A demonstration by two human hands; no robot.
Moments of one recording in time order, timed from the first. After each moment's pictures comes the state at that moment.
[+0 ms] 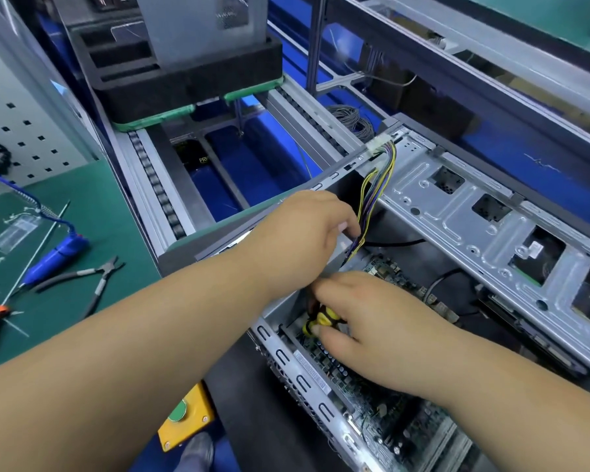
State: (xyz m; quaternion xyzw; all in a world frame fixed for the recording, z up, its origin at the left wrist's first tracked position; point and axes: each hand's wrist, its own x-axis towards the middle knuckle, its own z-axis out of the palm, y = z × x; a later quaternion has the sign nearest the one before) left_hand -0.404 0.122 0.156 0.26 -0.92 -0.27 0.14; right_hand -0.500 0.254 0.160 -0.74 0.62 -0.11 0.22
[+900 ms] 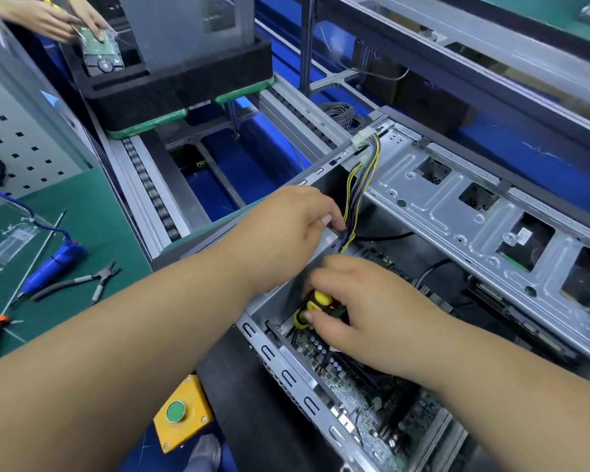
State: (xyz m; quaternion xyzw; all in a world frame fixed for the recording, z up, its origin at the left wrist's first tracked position) left_hand -0.403 0.126 0.159 0.26 -0.91 -0.29 0.15; right_hand -0.511 0.257 0.154 -0.73 0.63 -0.15 0.22
